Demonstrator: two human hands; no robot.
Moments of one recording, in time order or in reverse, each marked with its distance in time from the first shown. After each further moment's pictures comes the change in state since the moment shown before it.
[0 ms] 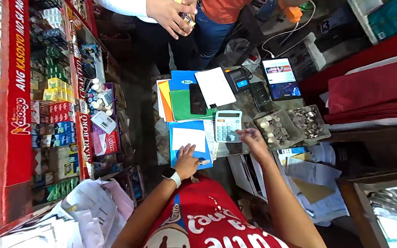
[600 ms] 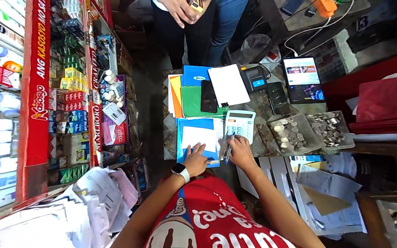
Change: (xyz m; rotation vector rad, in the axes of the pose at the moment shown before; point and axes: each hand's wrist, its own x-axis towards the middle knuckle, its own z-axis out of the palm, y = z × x) left_hand 0.006 0.010 0.002 -0.004 -0.059 -0.048; right_hand -0.012 0.038 0.060 -0.862 -0.108 -0.704
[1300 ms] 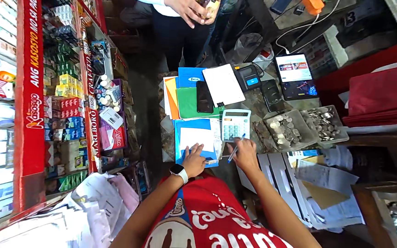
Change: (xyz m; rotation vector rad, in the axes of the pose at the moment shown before) left_hand 0.000 -0.001 -0.002 0.006 -0.006 0.014; right_hand -0.020 0.003 0.000 -0.051 0.145 0.118
